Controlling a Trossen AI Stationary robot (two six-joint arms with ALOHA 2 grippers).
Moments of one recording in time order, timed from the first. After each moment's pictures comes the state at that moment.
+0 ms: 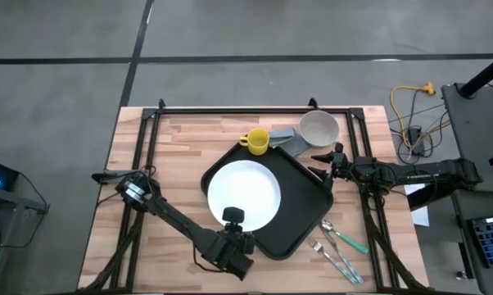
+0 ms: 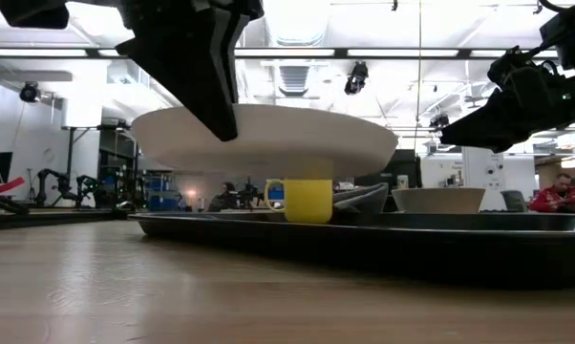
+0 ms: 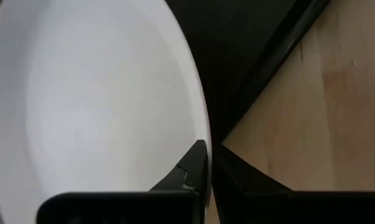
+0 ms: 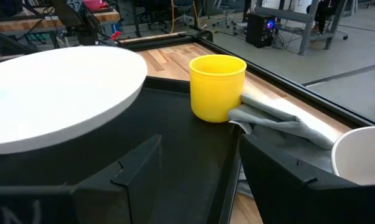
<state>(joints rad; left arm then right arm) -0.57 2.14 1.84 -1.16 -0.56 -0.36 -0.03 0.39 0.01 0.15 0.33 0.16</state>
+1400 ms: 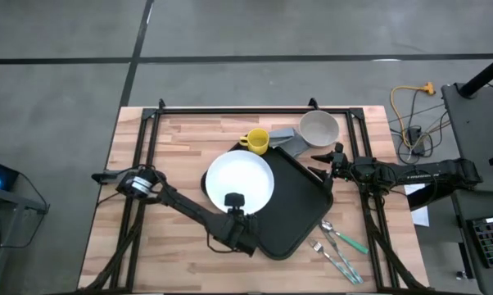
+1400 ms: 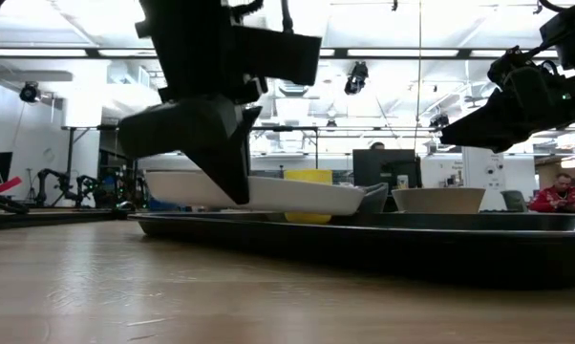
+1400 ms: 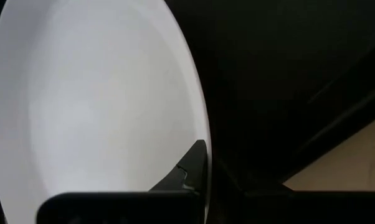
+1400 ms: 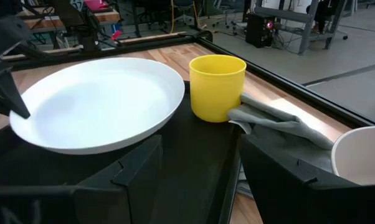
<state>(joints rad) -0.44 2.14 1.67 -1.04 -0.55 -0.38 -0.03 0.39 0.01 0.15 0.33 0.16</state>
